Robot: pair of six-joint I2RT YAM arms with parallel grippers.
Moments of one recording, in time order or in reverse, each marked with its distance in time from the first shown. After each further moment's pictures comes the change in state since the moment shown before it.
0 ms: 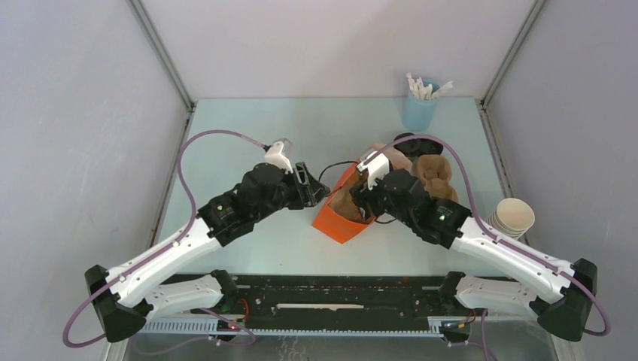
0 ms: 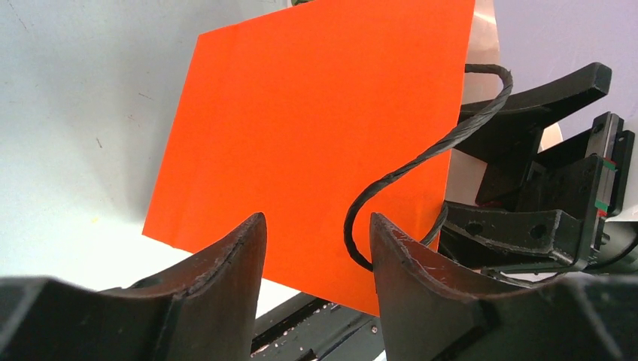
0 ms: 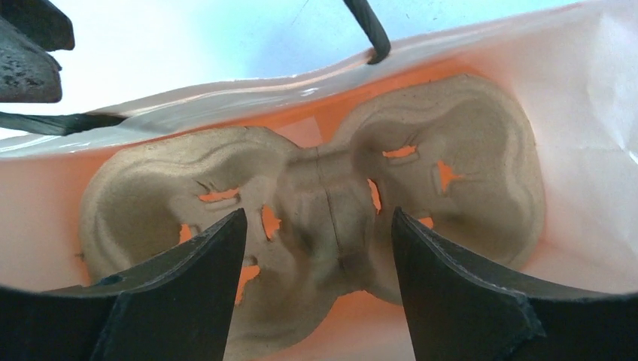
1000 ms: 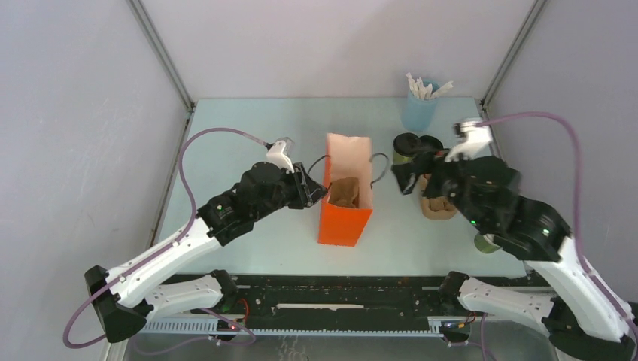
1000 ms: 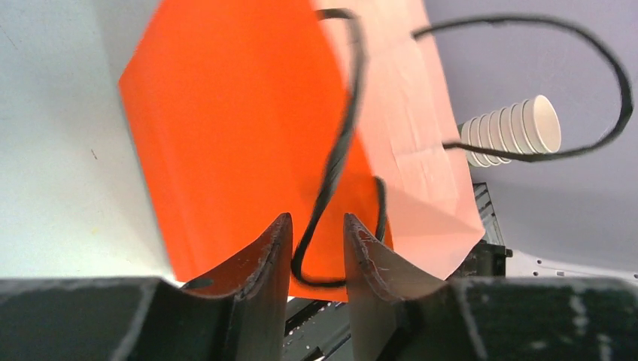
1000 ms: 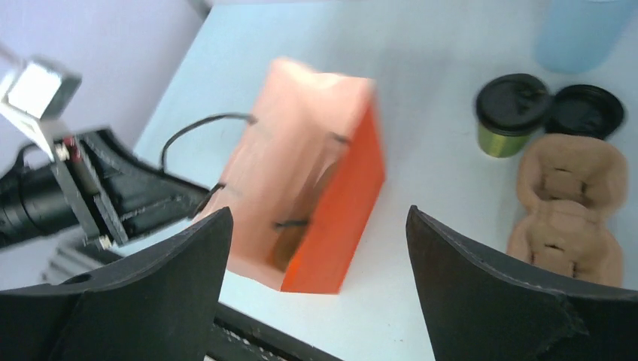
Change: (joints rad) left arm 0.008 -0.003 0.002 0.020 0.040 0.045; right arm 0.003 -0.140 0.459 -0.420 0.169 0.412
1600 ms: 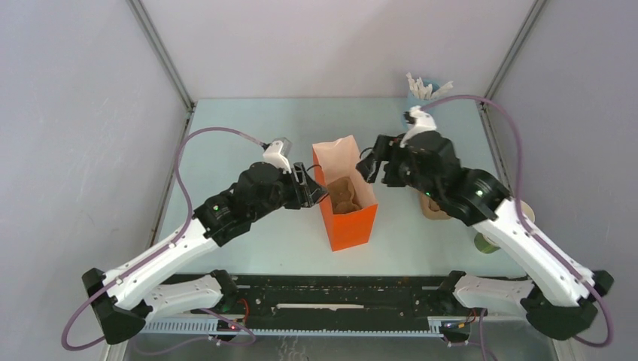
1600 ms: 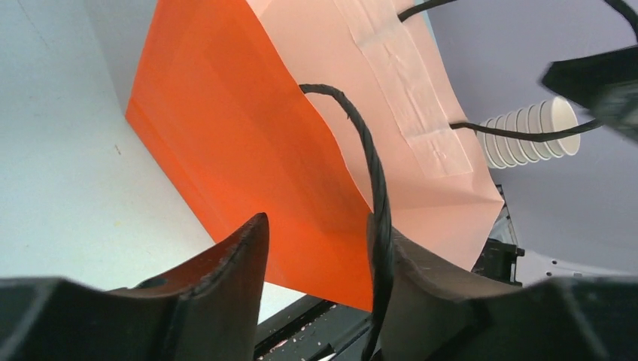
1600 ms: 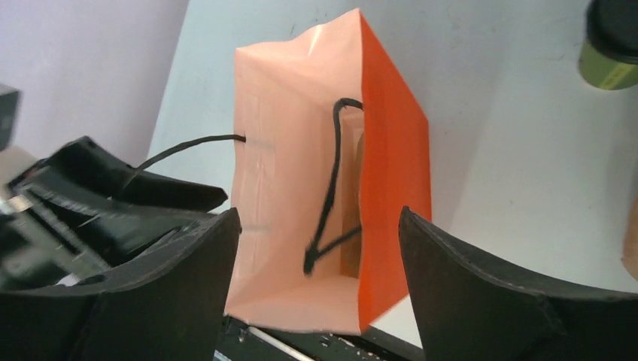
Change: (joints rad) left arm 0.003 -0.005 0.009 -0.036 -0.018 0.015; right arm -0.126 0.161 0.011 0.009 -0.187 0.240
